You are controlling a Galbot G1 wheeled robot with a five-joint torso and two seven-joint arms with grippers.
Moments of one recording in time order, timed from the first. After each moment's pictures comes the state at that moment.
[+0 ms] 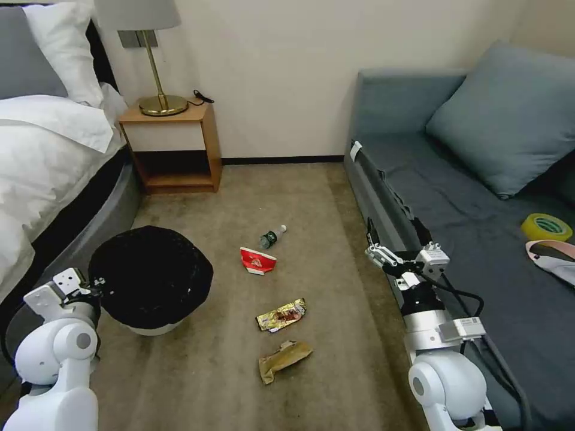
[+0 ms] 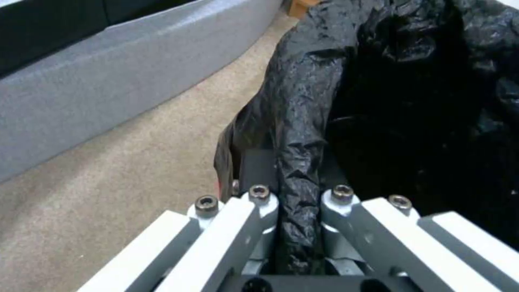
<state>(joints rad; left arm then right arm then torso) 1.24 -1.34 -0.93 -1.97 -0.69 0.70 -0.41 -1.43 1.39 0.48 2.16 0.28 0.15 -0.01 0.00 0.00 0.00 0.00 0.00</state>
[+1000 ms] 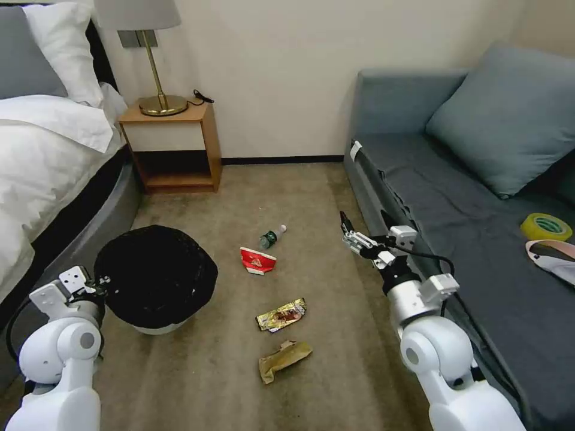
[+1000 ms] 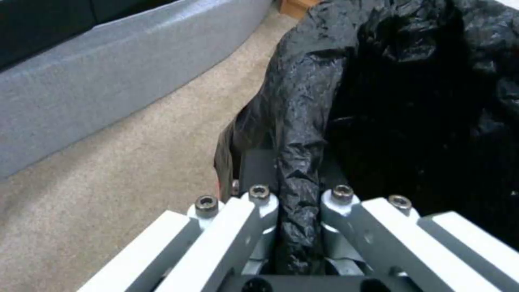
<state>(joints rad) 1.24 -1.34 -0.91 -1.99 -0.69 0.70 -0.41 -1.18 1.20 0.34 2.06 0.44 -0.11 0.04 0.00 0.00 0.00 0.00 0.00</state>
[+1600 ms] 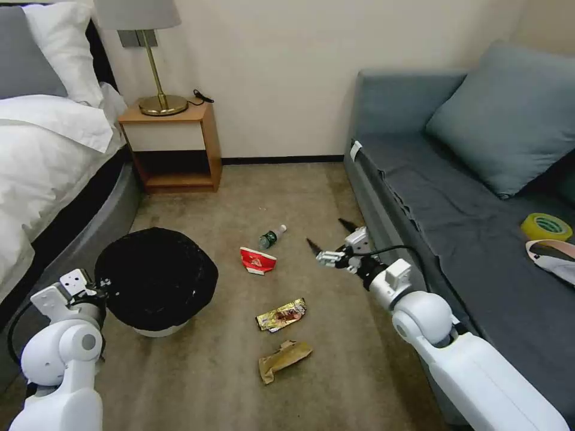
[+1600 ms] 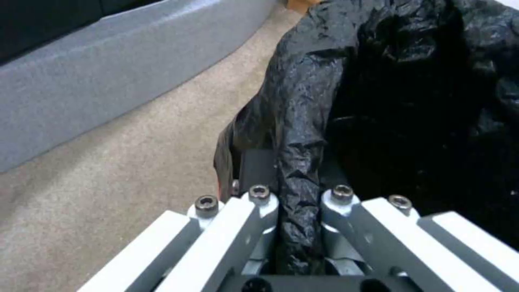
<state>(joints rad) 1.25 -1.35 -0.92 -1.98 -0.67 0.71 -0.41 -0.94 0.95 0.03 1.78 0.36 -0.04 -0.24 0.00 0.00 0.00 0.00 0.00</state>
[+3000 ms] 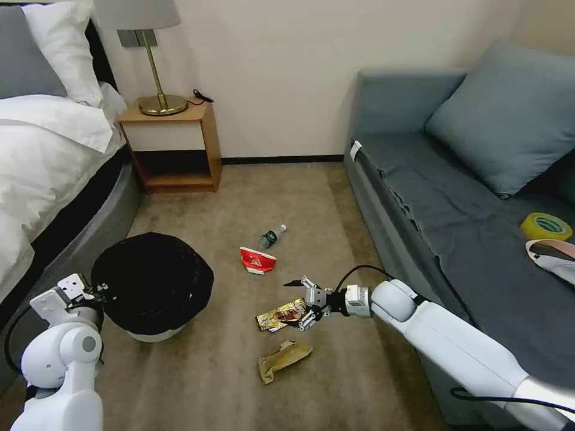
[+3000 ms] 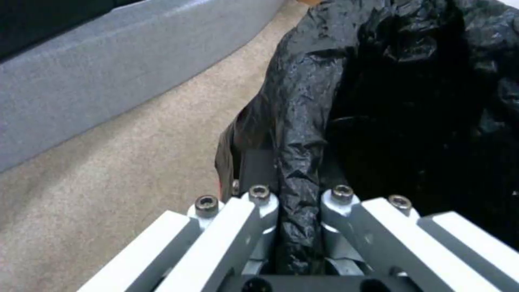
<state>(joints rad) 1.25 -1.37 -0.93 -1.96 -0.64 0.71 -0.40 -0.52 0.96 -0.46 1.31 0.22 0.20 -0.73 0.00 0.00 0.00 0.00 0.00</state>
